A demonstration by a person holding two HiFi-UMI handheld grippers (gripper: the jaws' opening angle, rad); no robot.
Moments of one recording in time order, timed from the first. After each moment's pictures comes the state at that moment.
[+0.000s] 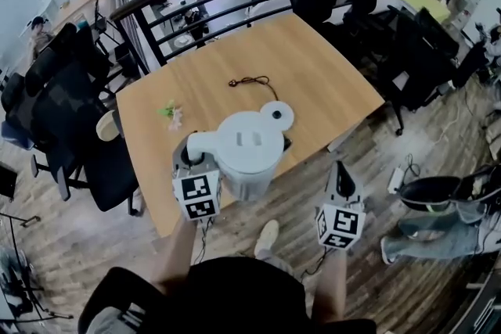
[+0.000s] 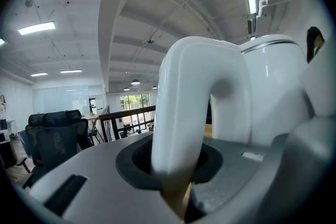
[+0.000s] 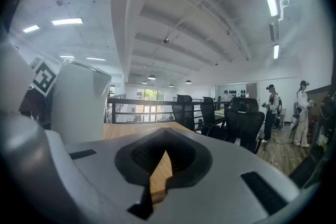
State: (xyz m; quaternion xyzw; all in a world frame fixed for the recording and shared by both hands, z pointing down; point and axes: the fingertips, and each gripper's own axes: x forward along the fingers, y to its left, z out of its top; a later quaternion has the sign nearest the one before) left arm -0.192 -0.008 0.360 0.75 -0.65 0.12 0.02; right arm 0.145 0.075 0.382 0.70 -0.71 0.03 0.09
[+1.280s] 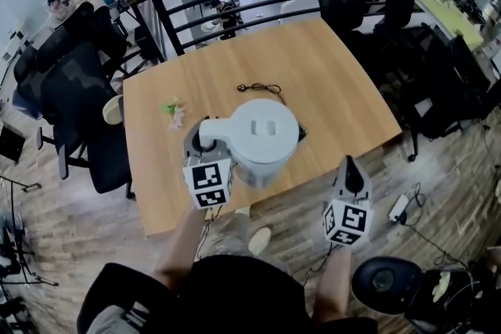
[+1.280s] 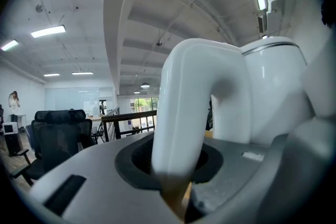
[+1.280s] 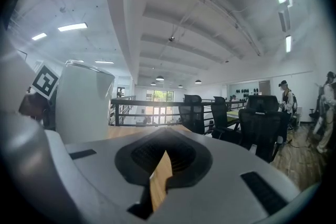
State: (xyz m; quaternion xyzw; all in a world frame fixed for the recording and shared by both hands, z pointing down) left arm -0.142 -0.110 0.373 0.71 -0.70 0.08 0.01; right arm 0.194 -0.061 0.399 0.65 -0.75 0.03 0.09
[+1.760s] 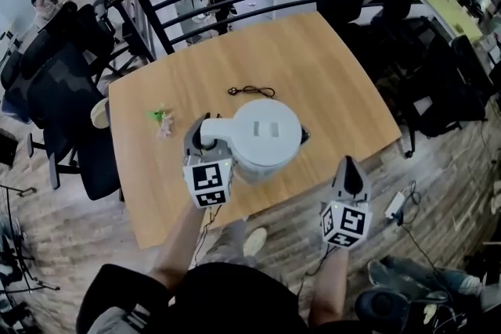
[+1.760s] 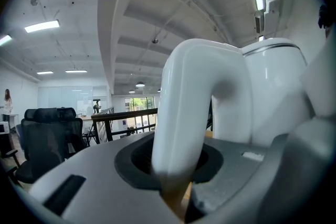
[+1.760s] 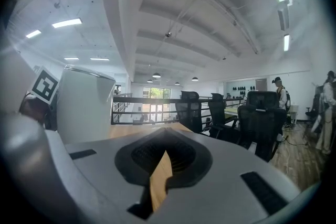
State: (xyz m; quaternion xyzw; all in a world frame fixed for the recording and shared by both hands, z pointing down) left arm -0.128 -0.184 0.398 0.73 -0.68 0.08 0.01; right arm 0.201 -0.121 0.418 0.67 -0.74 0.04 0.09
